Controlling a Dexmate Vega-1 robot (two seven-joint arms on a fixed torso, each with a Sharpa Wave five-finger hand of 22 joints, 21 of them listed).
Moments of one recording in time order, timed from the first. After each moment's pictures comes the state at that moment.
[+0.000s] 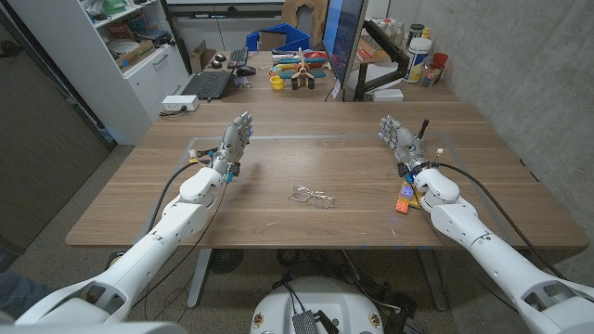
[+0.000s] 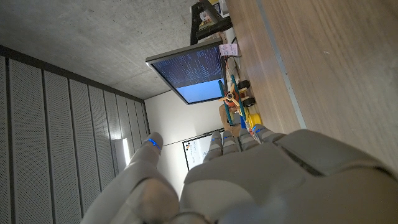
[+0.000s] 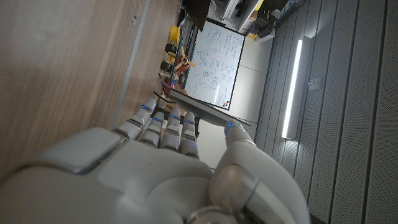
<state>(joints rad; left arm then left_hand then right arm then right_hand) 0.88 0.53 0.35 -1.39 -0.62 -0.24 -0.01 0.13 -0.07 0.62 0.03 0.26 -0.05 0.06 0.20 0.18 -0.11 -0.02 0.20 0.19 -0.14 0.01 0.19 0.18 -0.16 -0.04 0.21 0.18 -0.87 -0.50 -0.34 -1.32 0.63 0.28 0.03 0.27 0.09 0.38 -0.05 0.17 0.23 0.04 0.21 0.19 0.21 0.05 0.22 0.18 0.09 0.01 0.20 0.19 0.09 -0.03 0.38 0.17</state>
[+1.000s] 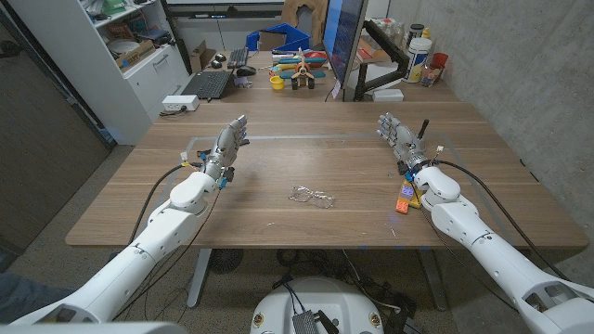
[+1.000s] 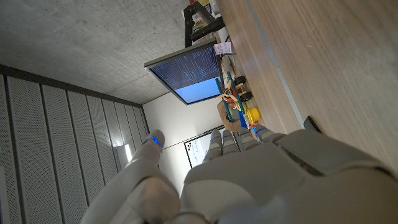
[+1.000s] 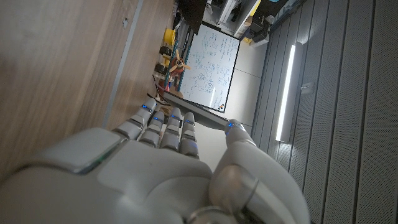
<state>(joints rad) 1.00 0.61 0.30 -1.57 -0.56 -0.18 0.07 0.15 -0.05 0.63 0.02 0.26 -0.03 0.05 0.20 0.18 -0.09 -0.03 0.21 0.19 -0.14 0.02 0.19 0.18 -0.17 -0.03 0.21 0.18 -0.87 -0.50 -0.34 -1.33 0.61 0.28 0.05 0.27 0.09 0.37 -0.06 0.17 0.23 0.04 0.21 0.19 0.21 0.05 0.22 0.18 0.09 0.01 0.20 0.19 0.10 -0.04 0.37 0.17</state>
